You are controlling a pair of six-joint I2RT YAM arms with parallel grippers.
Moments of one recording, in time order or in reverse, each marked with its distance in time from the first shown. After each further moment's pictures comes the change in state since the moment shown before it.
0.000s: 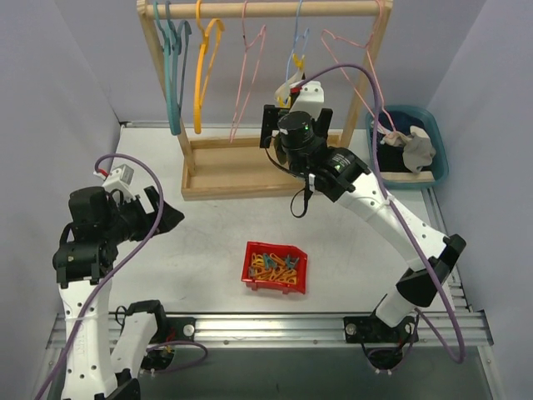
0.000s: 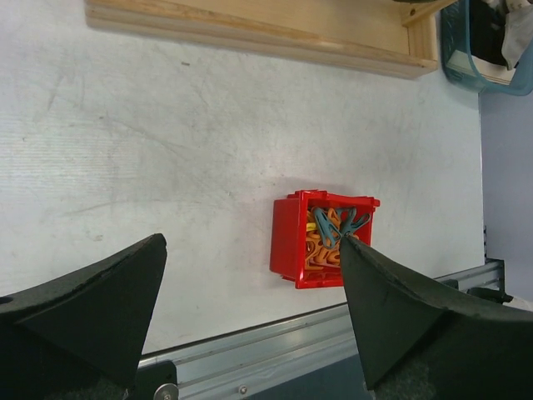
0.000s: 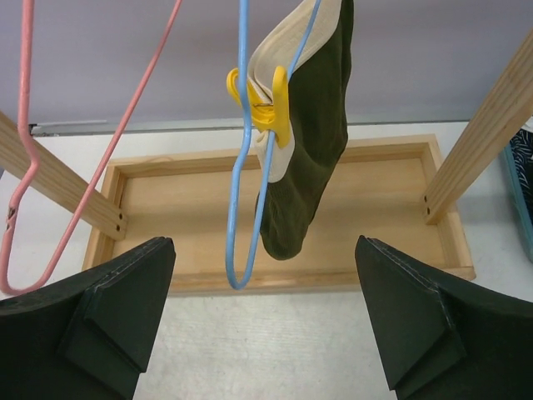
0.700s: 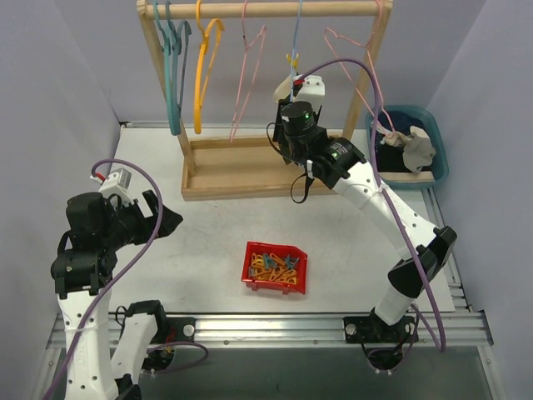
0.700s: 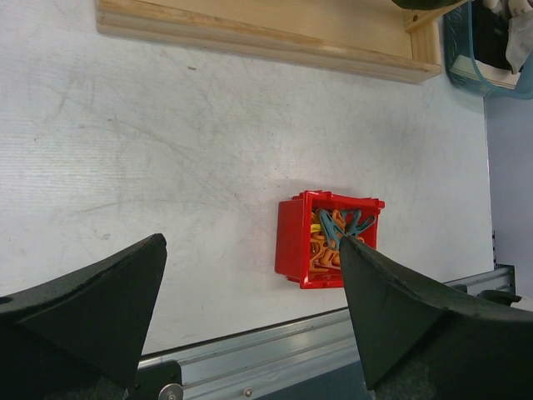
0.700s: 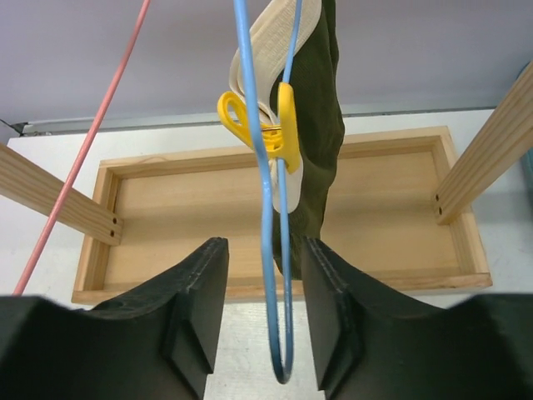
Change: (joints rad) left arm -0.004 -0.045 -0.009 -0.012 -0.025 0.003; right arm -0.092 0.090 0.054 -0.007 -0.105 0.045
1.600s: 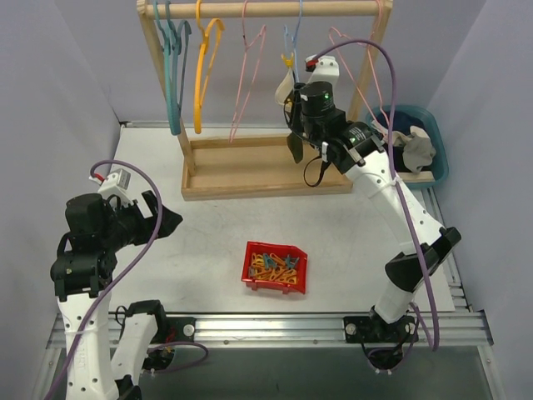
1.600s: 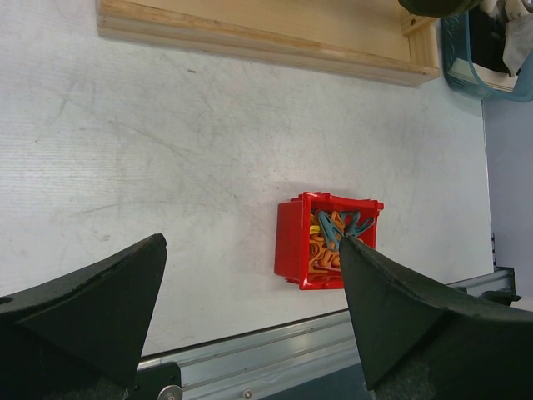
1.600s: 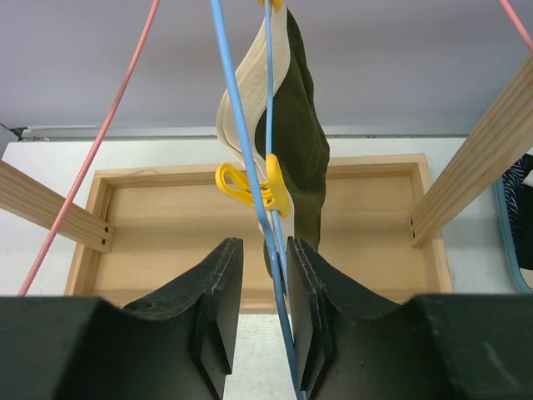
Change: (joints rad) left arm 0.000 -0.008 0.000 0.000 -0.003 -0.005; right arm -0.091 0.029 0.164 -0.100 -0.108 -0.085
